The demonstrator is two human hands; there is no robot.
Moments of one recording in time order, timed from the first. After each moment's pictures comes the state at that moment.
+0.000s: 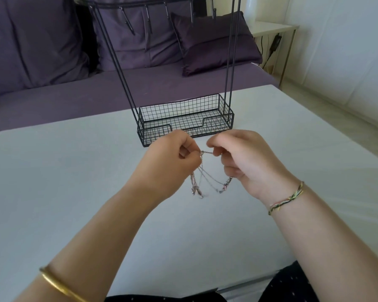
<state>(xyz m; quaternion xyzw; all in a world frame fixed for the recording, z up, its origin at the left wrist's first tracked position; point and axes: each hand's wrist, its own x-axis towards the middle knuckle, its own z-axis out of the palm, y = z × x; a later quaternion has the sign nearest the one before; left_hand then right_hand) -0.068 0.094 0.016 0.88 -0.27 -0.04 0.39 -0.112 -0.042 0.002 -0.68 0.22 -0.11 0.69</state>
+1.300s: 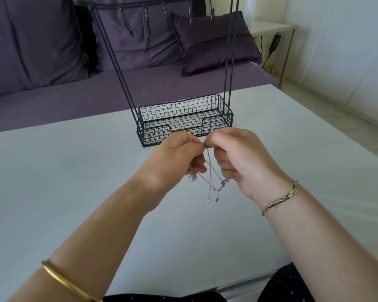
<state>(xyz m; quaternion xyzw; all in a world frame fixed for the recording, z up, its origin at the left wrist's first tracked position) -0.069 0.086 0.017 0.76 -0.19 -0.21 0.58 -0.116 -0.035 0.009 -0.67 0.20 -0.10 0.71</state>
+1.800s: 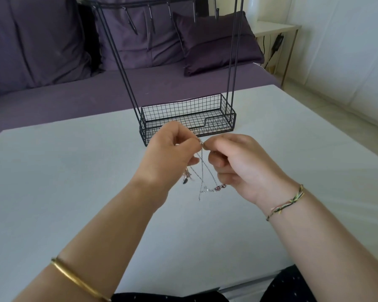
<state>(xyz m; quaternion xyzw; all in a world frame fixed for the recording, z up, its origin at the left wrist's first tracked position) -0.067 0.087 0.015 0.77 -0.15 -0.11 0.60 -0.118 -0.030 0.007 -0.64 0.19 -0.05 0.74</state>
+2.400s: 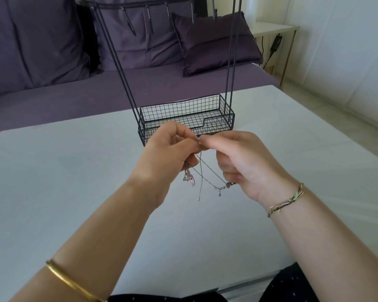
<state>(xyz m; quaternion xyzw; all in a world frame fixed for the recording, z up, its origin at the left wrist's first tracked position) -0.066 0.088 0.017 0.73 -0.14 -0.16 0.65 -0.119 -0.034 0.009 -0.69 0.17 -0.08 0.70</state>
